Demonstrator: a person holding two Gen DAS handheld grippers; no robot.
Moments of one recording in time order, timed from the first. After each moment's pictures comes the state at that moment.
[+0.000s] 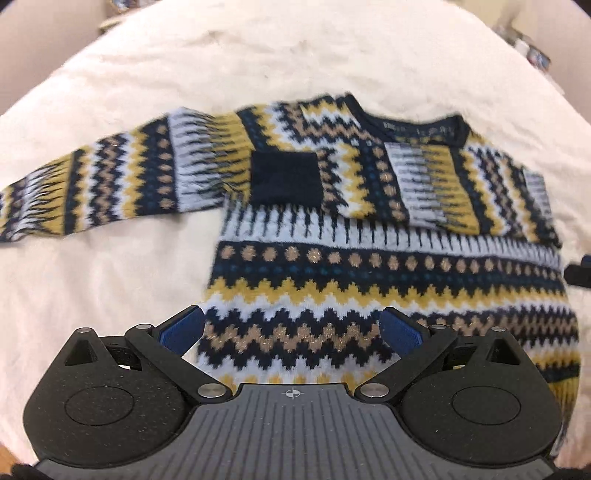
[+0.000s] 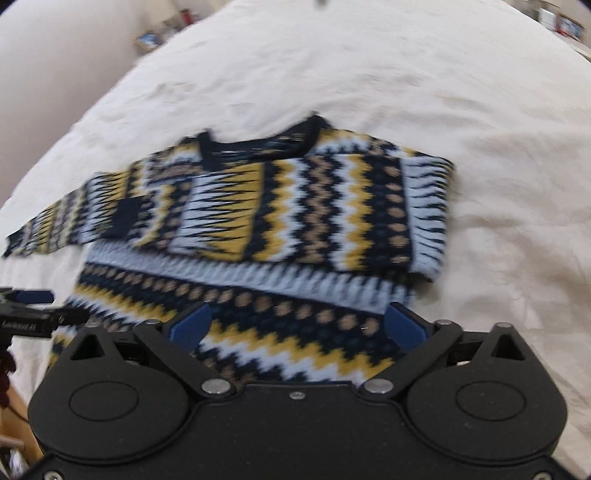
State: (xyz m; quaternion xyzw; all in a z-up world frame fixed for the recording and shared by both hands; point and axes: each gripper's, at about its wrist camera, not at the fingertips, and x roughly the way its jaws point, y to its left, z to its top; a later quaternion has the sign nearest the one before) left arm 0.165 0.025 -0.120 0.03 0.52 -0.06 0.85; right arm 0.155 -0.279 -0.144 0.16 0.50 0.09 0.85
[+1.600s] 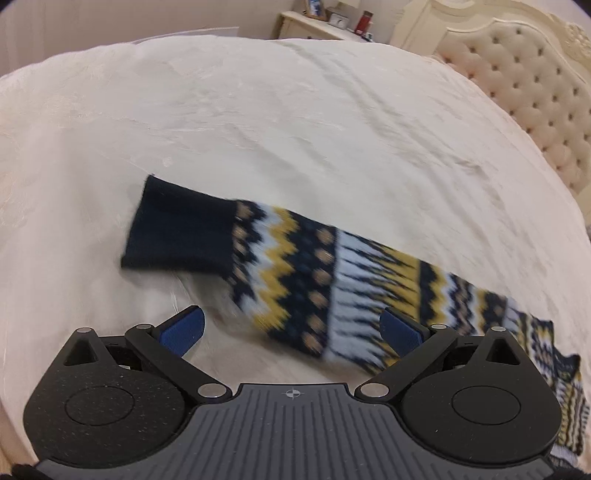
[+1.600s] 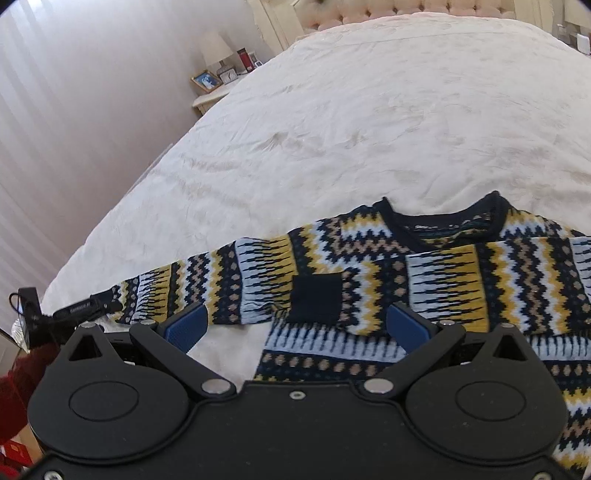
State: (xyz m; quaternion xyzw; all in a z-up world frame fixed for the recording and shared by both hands) left arm 0.259 0.382 -0.136 -0.20 0.45 0.07 0.87; right arm 0.209 -0.092 -0.048 0.20 0.44 0.11 0.87
